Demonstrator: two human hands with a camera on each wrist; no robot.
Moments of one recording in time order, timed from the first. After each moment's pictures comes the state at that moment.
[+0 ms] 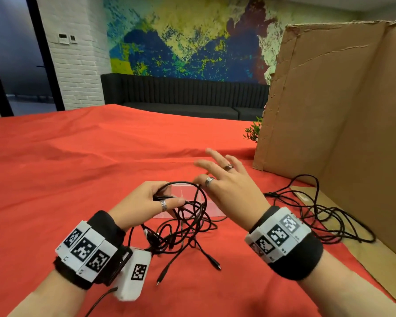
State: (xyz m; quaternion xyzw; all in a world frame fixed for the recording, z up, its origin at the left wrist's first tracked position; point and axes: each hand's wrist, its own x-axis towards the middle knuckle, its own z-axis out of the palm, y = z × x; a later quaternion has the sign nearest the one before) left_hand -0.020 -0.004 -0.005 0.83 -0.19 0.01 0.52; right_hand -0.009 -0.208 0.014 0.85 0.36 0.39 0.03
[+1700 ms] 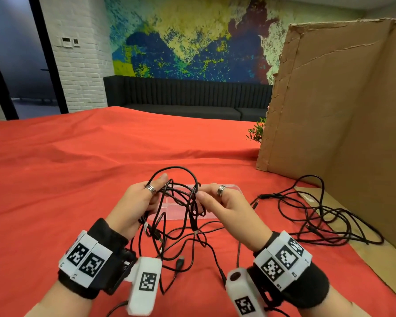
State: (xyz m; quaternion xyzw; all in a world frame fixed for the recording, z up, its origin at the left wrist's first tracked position) left_hand -0.022 -0.001 -0.007 0.70 -0.01 0.05 0.71; right_hand -0.040 -0.193 0.002 0.80 0.26 0.05 -0.54
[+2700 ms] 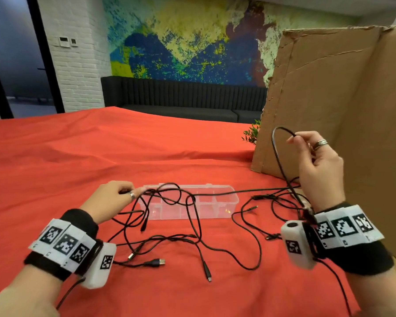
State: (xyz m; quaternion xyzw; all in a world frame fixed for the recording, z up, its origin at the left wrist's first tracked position) left_hand -0.003 0.054 -0.013 0.94 -0.04 0.12 0.31; right_hand -0.015 -0.313 0.053 0.79 0.10 0.44 -0.42
